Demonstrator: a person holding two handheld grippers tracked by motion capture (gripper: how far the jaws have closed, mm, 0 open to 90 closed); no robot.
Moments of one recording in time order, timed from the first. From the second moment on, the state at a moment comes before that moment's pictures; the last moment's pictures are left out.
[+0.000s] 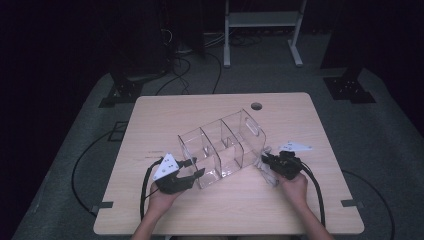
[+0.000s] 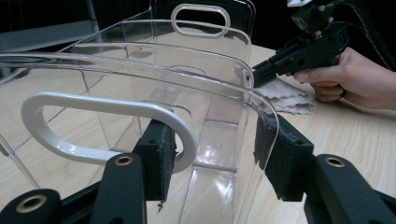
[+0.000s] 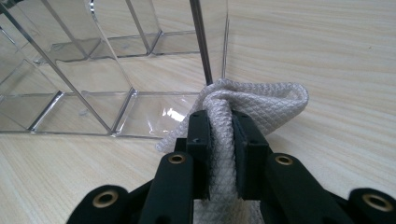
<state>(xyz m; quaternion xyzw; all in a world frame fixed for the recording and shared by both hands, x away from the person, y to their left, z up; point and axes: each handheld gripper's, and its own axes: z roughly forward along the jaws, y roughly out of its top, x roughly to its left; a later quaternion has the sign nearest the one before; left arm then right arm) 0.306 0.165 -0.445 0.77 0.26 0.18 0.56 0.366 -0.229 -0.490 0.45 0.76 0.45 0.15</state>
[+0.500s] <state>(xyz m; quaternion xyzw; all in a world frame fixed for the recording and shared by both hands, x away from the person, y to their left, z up) 0.306 0.165 -0.445 0.77 0.25 0.18 0.56 0.367 -0.228 -0.495 0.46 0.75 0.45 0.14</state>
